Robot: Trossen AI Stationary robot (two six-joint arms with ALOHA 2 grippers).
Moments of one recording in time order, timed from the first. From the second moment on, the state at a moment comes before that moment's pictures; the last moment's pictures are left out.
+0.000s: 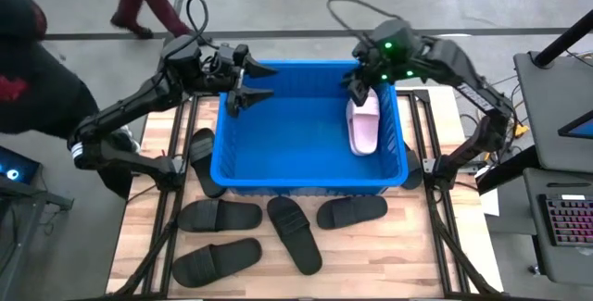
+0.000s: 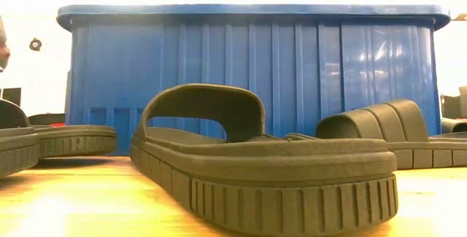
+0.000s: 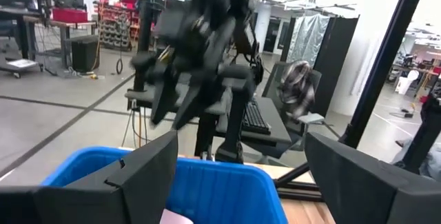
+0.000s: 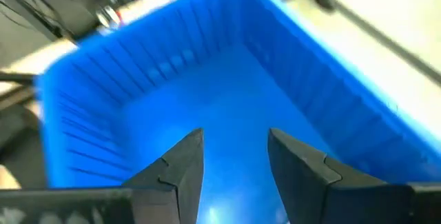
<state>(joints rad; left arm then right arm) 0.49 1.17 1.38 -0.13 0.52 -0.18 -0.42 1.55 2.05 -1.17 -0.08 0.15</state>
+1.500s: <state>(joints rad) 0.47 1.06 1.38 -0.28 0.55 -0.31 0.28 1.40 2.13 -1.15 0.56 0.23</state>
